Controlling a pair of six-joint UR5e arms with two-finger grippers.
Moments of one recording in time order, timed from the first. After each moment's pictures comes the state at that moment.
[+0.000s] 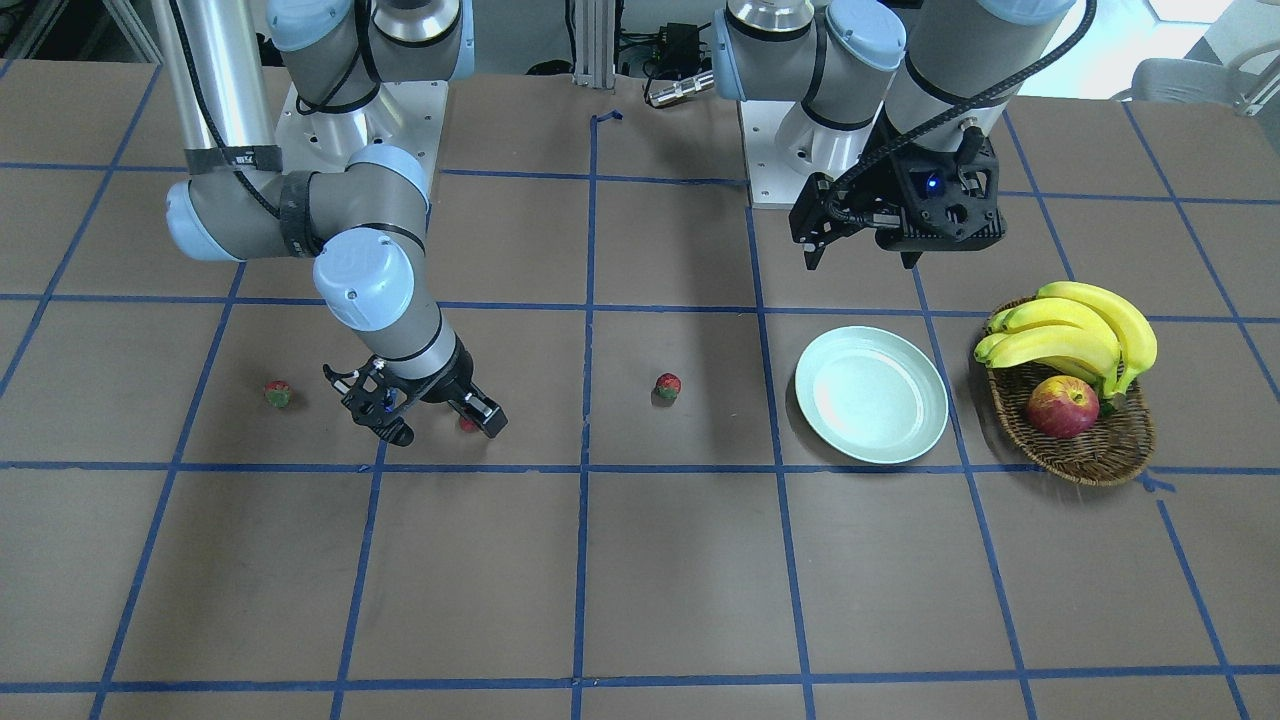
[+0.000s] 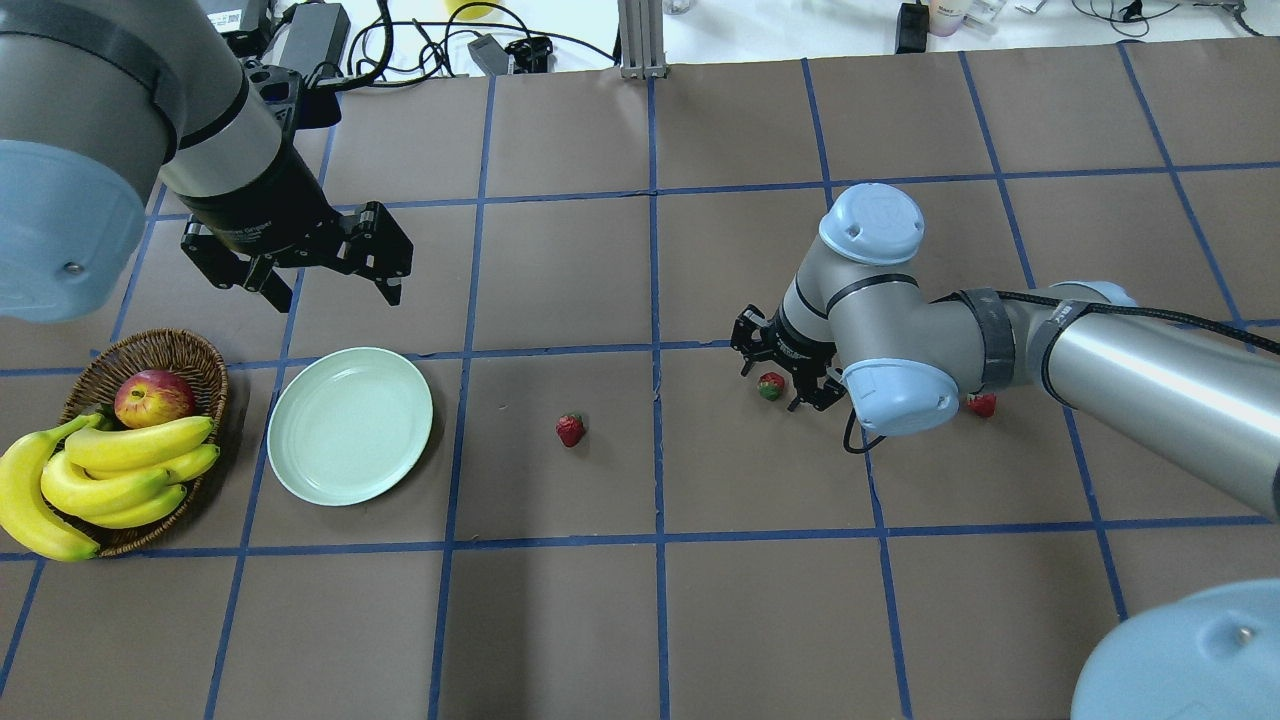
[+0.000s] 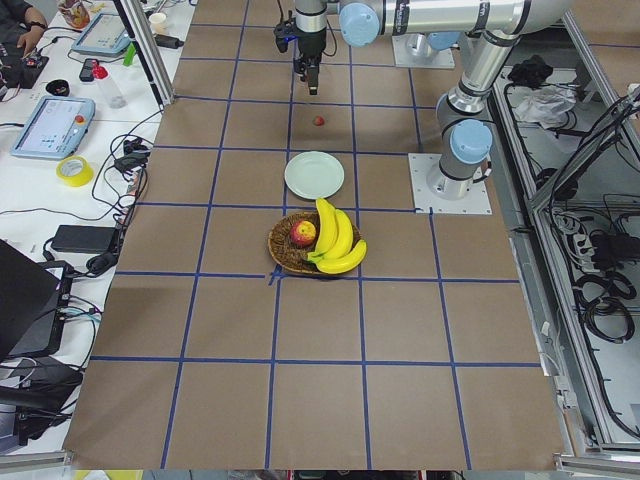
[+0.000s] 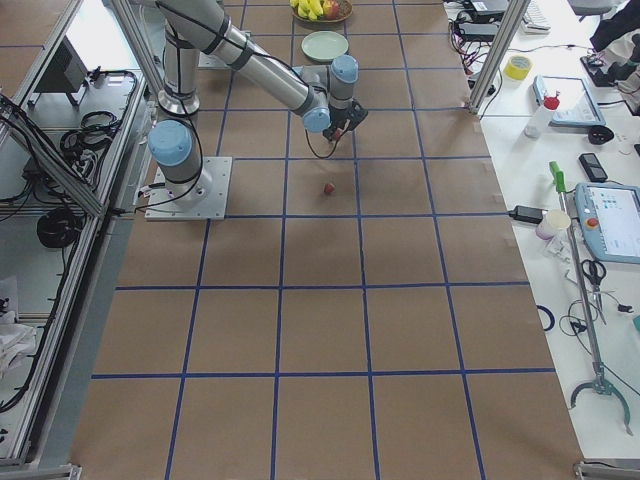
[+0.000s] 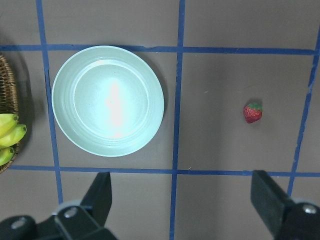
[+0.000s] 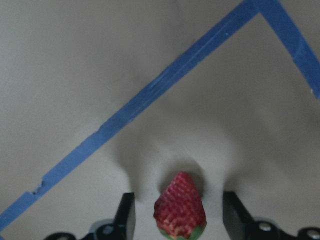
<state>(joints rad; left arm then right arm) -1.56 -1.52 -1.69 -1.53 1.59 -0.03 1.68 -1.21 2.03 -2.37 -1.41 0.81</state>
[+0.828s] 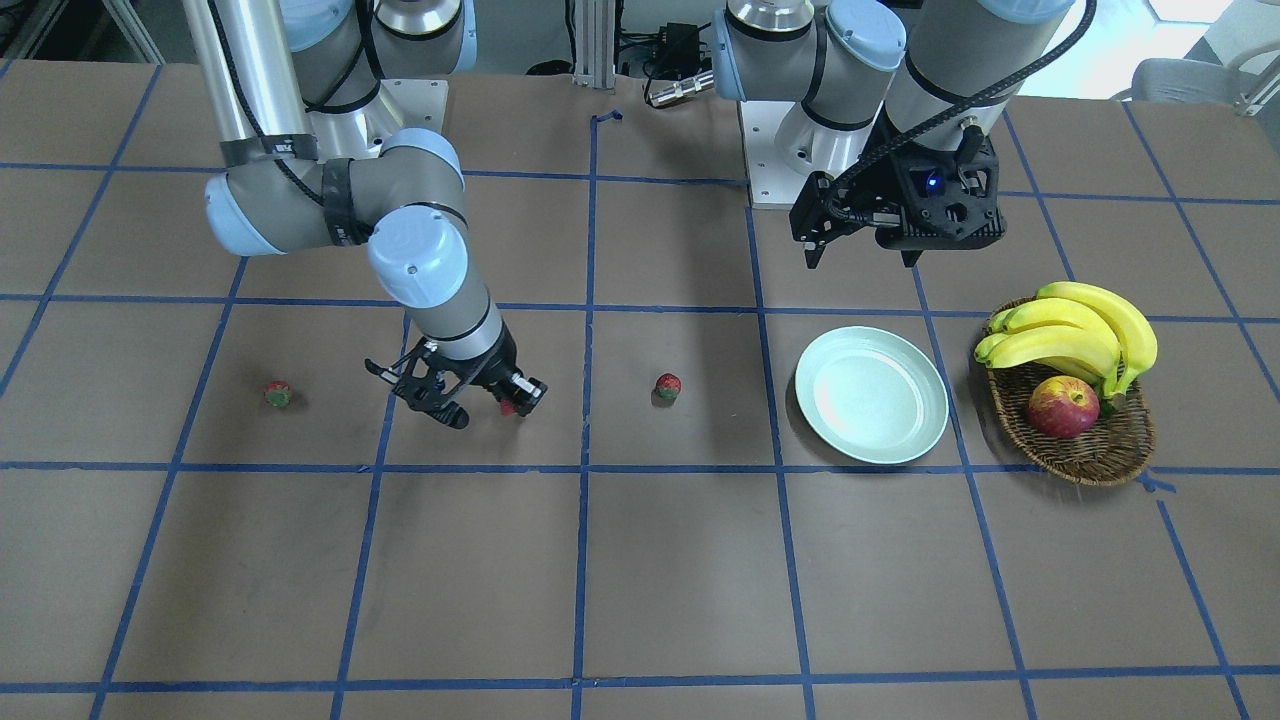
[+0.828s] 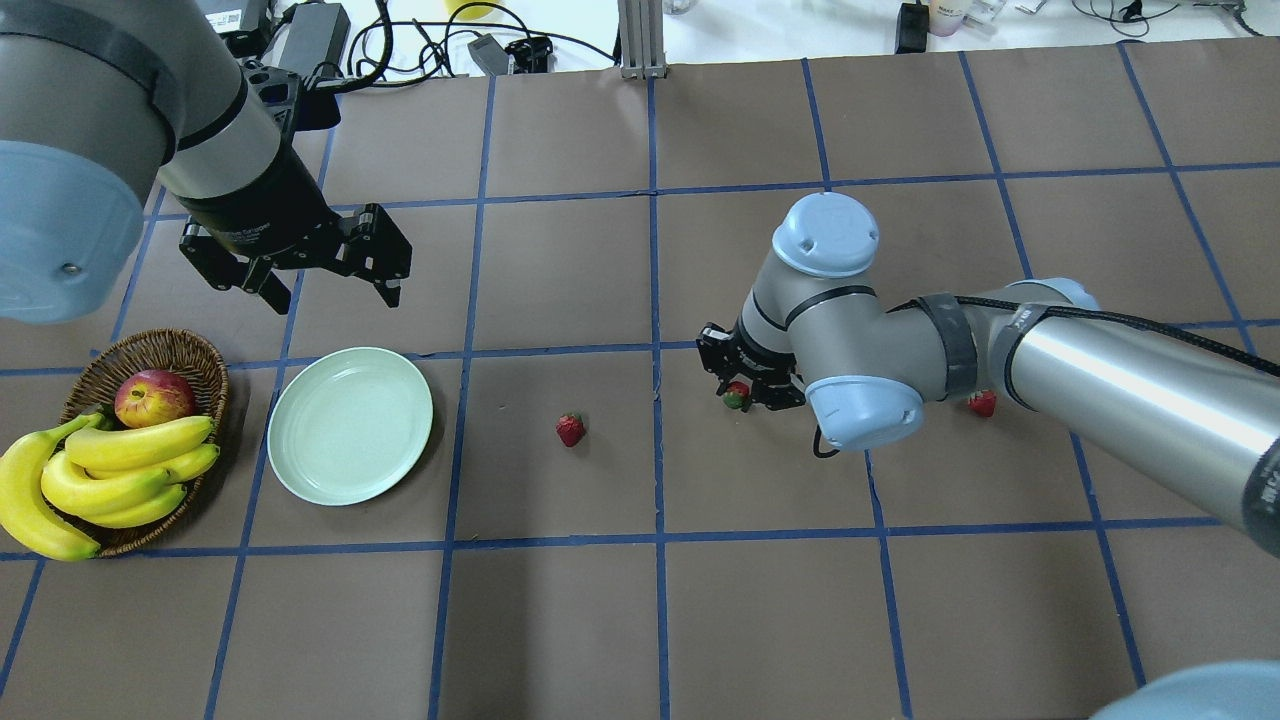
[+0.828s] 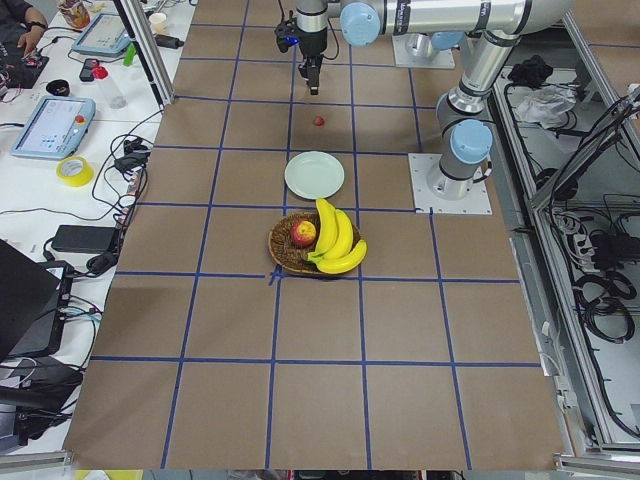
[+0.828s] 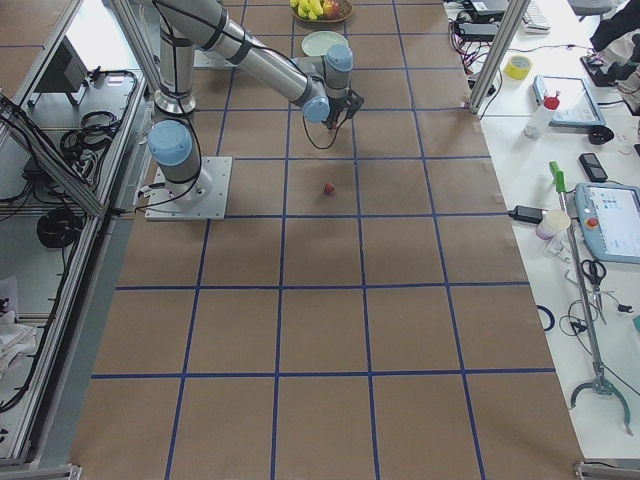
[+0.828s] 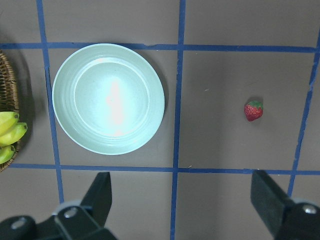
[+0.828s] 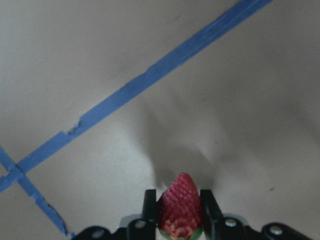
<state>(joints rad) -1.56 -1.52 -1.69 -1.53 1.59 -0.02 1.83 -1.23 2.00 -2.37 -1.41 0.82</state>
